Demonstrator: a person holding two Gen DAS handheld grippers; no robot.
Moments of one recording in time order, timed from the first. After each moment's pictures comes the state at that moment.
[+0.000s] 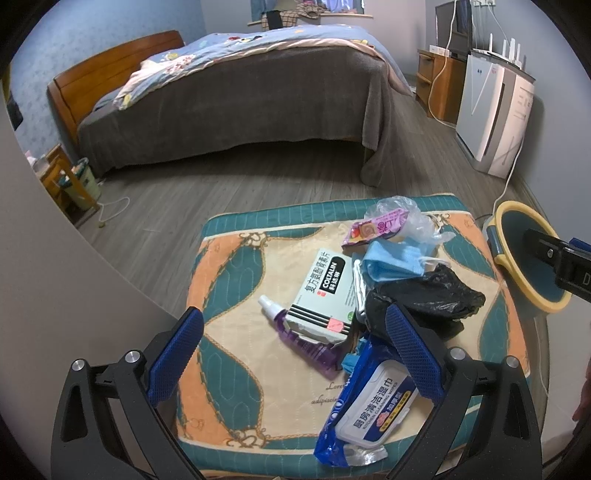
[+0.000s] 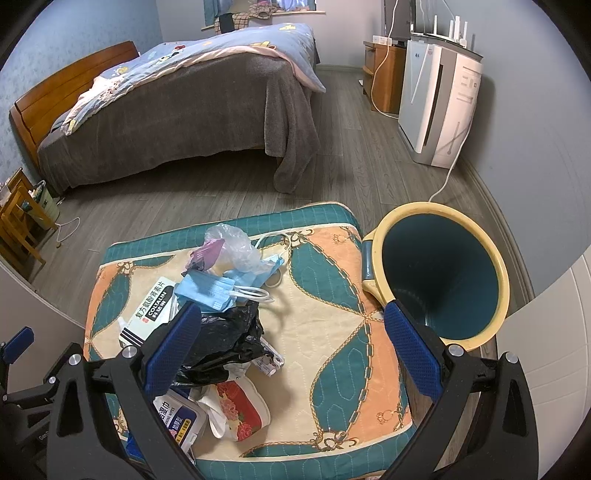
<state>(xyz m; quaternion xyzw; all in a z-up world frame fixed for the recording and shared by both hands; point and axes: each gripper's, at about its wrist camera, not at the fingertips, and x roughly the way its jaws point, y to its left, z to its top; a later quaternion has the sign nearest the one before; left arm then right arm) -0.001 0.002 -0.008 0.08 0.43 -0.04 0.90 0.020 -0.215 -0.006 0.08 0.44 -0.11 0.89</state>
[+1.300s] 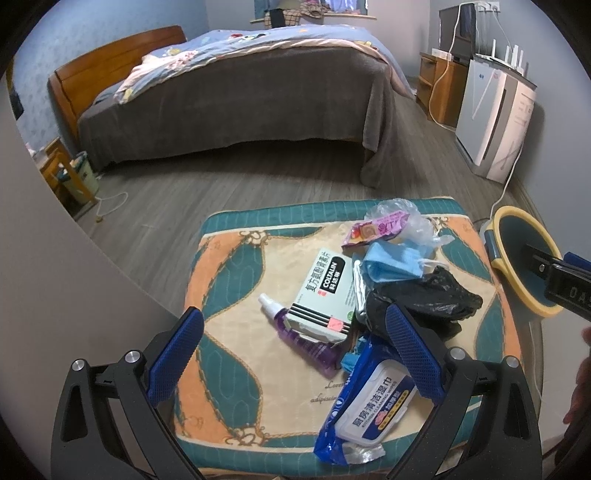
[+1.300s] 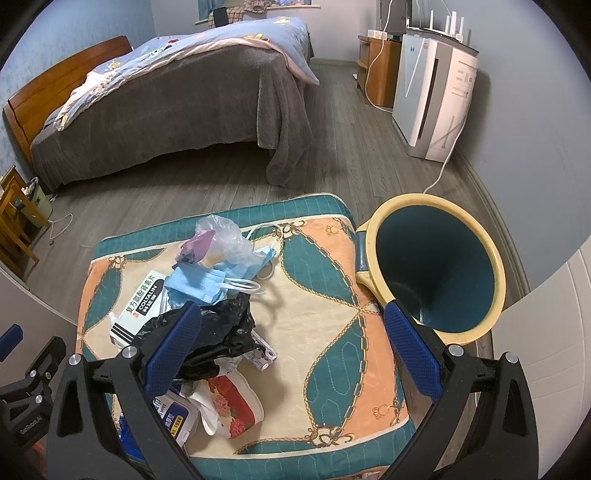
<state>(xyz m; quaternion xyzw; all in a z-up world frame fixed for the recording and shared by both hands) -0.001 0.008 -0.004 0.07 0.44 -0.04 0.90 0.020 -0.217 -0.008 0.08 0.45 -0.12 0.88</state>
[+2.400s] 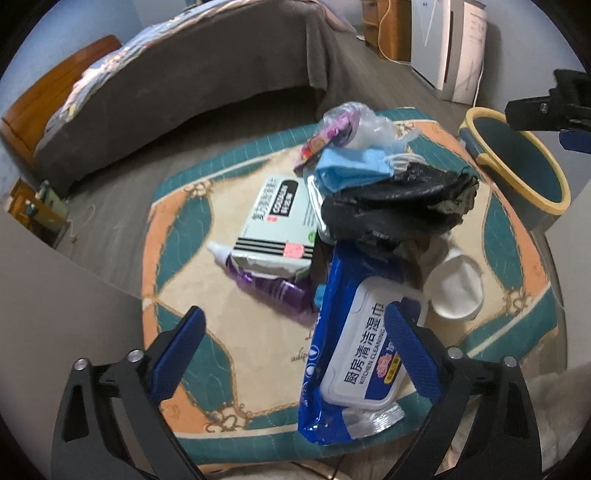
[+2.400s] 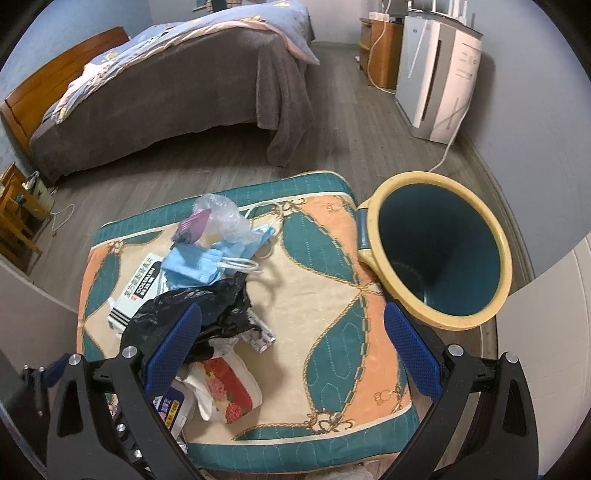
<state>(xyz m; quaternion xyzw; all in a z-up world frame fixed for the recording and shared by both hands) -0.022 -0.022 -0.081 0.15 0.49 -0.11 0.85 0.016 -0.222 -0.021 0.09 0.48 -0.10 0.87</state>
